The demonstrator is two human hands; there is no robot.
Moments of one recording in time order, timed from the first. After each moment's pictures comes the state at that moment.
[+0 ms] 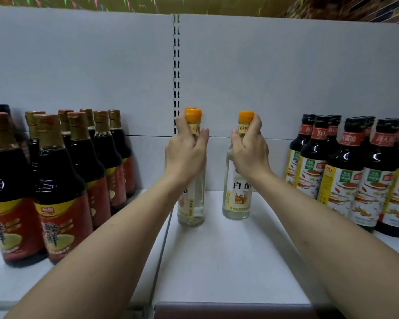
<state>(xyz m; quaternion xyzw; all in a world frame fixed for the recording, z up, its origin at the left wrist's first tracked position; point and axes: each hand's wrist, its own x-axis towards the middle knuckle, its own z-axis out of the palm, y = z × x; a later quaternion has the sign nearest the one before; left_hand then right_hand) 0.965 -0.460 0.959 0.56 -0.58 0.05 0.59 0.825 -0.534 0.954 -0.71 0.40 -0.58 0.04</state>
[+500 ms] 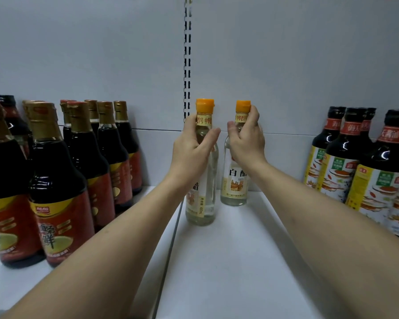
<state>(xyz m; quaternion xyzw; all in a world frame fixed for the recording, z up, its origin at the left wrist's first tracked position) 0.984 -0.474 0.939 0.45 -0.60 -0.08 0.66 0.868 -0.580 0.949 -0.70 0.39 -0.59 0.07</state>
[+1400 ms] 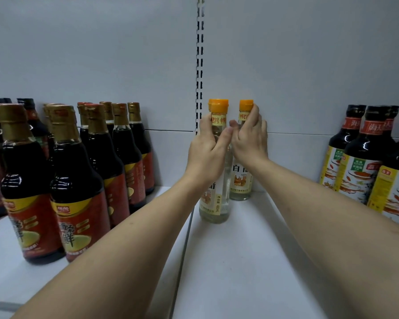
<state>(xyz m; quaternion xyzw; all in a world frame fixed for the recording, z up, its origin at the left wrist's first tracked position) 0.985 -0.486 0.937 0.47 -0.61 -0.03 0.64 0.893 -0.588 0.953 -0.72 0.44 -0.54 0.03</state>
